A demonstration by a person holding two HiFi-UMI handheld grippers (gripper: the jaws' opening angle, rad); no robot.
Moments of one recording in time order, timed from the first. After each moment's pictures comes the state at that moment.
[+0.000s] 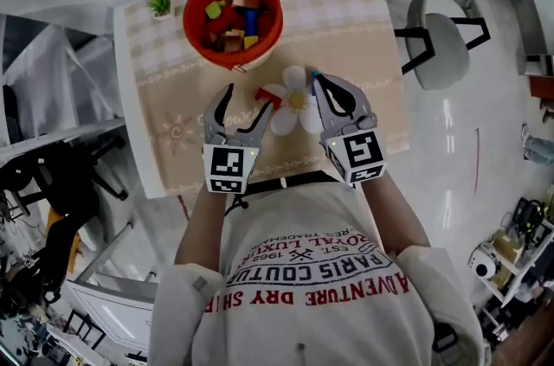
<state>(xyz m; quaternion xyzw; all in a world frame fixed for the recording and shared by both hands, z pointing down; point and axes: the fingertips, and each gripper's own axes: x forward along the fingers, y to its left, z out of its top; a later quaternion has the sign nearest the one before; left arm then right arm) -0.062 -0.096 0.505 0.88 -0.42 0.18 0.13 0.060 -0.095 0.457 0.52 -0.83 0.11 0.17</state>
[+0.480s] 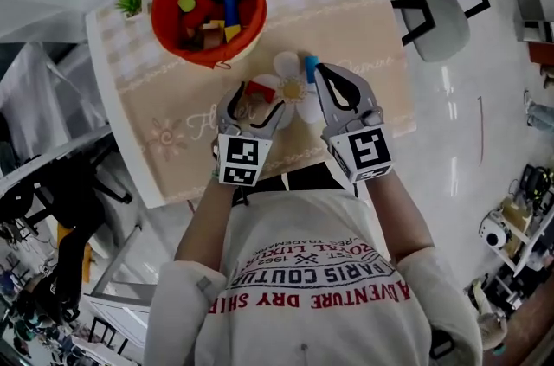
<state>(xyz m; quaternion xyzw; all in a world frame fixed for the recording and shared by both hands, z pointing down) -0.021 -0.073 0.586 0.89 -0.34 0.26 0.17 0.070 -0.095 0.470 0.55 -0.82 0.11 0.16</state>
